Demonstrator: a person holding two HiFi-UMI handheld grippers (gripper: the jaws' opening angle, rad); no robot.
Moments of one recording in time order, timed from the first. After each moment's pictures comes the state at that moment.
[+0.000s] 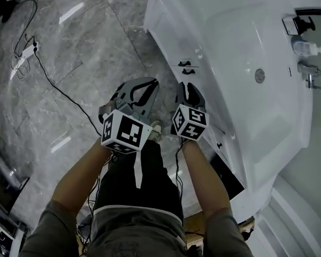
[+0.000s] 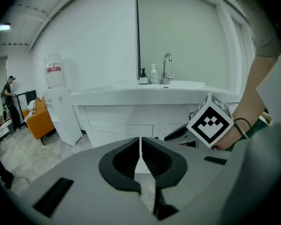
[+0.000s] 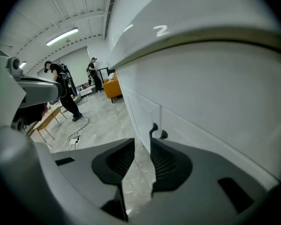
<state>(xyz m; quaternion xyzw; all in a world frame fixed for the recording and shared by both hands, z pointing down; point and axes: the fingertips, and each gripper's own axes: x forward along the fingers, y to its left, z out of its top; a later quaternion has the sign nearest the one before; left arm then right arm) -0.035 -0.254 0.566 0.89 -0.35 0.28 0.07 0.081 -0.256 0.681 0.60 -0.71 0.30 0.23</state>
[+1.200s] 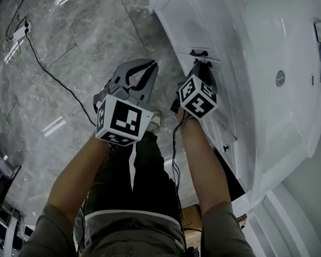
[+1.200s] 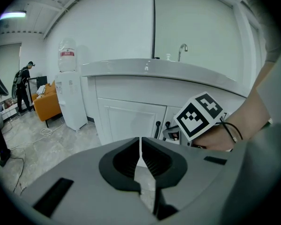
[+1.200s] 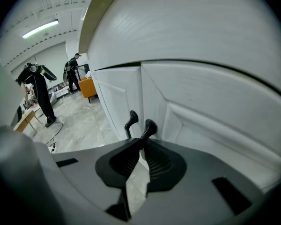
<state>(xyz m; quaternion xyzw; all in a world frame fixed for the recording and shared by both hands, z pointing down) -0.059 -0.273 0.649 0.87 -0.40 0.27 0.13 0.107 -0.305 0.756 0.69 -0.61 0.31 0.23</state>
